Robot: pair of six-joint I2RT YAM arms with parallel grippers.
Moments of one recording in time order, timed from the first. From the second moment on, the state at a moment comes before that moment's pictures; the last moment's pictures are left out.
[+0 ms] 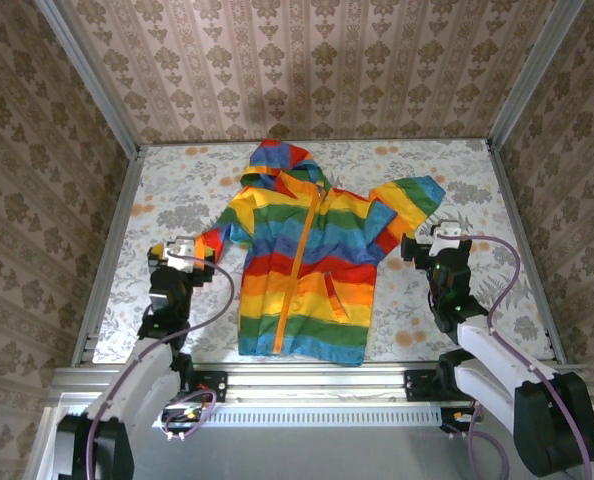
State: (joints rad) left arm -0.21 0.73 0.13 0.36 -0.25 0.19; right arm 0.17 0.91 0.23 0.43 0.34 0.06
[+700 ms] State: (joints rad) left arm -0.08 1.38 0.29 0.77 -0.14 0.15; right arm 0.12 1.31 0.31 0.67 0.23 0.02
